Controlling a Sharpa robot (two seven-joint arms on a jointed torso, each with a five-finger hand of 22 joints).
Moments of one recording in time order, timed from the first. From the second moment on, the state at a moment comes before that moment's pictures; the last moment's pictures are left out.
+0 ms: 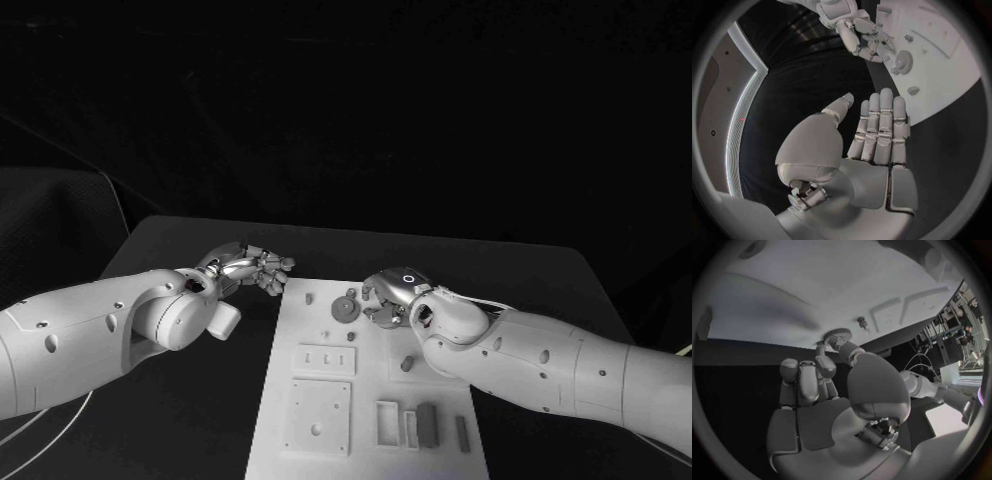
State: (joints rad) left arm 1.38 -0.83 -0.17 1.34 -0.20 -0.20 0.13; left_hand 1.17 -0.08 0.33 -0.10 0.18 0.95 0.16 0.38 0.59 1.15 0.13 0.44 0.34 1.18 0.10 0.42 0.70 0.08 0.72 0.04 1.15 0.36; right arm 1.22 -0.49 -0.13 1.20 -1.71 -0.41 -0.27; right_hand 1.11 -0.10 0.52 -0.13 0.22 0.86 0.13 0.36 0.51 1.26 -0.04 1.29 0.92 1.33 -0.11 1.52 1.18 0.25 0.90 0.01 1.66 0.66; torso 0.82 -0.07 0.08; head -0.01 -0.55
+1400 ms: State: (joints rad) left arm 1.35 -0.81 -0.17 1.28 -0.25 -0.18 0.19; left_hand 1.17 -0.08 0.33 -0.10 0.18 0.95 0.16 0.38 0.59 1.15 0.13 0.44 0.34 1.18 0.10 0.42 0.70 0.08 0.72 0.04 1.15 0.35; right arm 1.24 -0.80 -0.04 1.11 -1.13 -0.32 0.17; right_hand 1.16 -0.16 0.45 -0.14 0.19 0.83 0.15 0.32 0.49 1.05 0.04 1.17 0.87 1.11 -0.05 1.42 1.13 0.21 0.69 0.04 1.66 0.62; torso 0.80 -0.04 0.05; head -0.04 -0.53
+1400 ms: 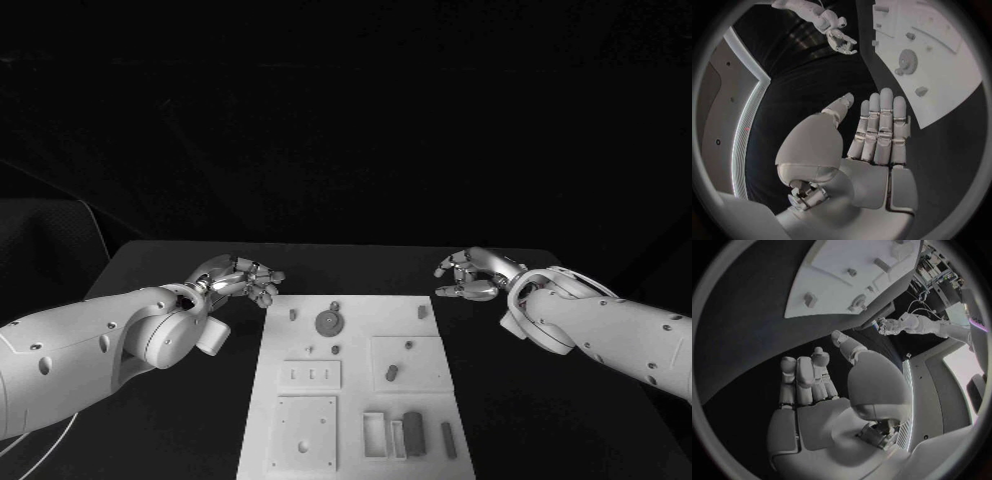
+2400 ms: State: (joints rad) left arm 1.34 -0.79 -0.17 1.27 -0.25 -0.17 0.19; left_hand 1.17 -0.08 0.33 -0.10 0.18 0.95 0.16 0.38 0.59 1.15 0.13 0.44 0.34 1.18 0.10 0.42 0.70 0.09 0.72 0.04 1.15 0.35; right arm 1.15 -0.70 -0.05 0.93 -1.21 -0.30 0.26; right_hand 1.18 -0.17 0.42 -0.13 0.19 0.76 0.13 0.31 0.47 0.97 0.08 1.13 0.83 1.01 -0.01 1.38 1.11 0.18 0.61 0.05 1.64 0.60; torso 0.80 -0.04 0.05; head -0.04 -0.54
